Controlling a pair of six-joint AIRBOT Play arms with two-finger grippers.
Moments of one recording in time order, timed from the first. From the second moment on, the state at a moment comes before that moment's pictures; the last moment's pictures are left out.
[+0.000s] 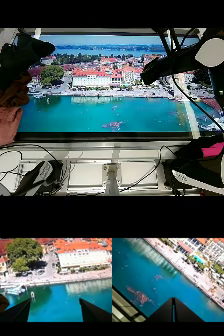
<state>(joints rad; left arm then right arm) 0.61 -0.94 1.33 0.93 -1.35 -0.85 0.40 -1.24 1.70 -1.42 1.42 1.30</state>
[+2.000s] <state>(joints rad) 0.67 -1.23 1.33 1.53 -1.25 -1.44 0.40 -1.24 1.70 -1.42 1.25 1.30</state>
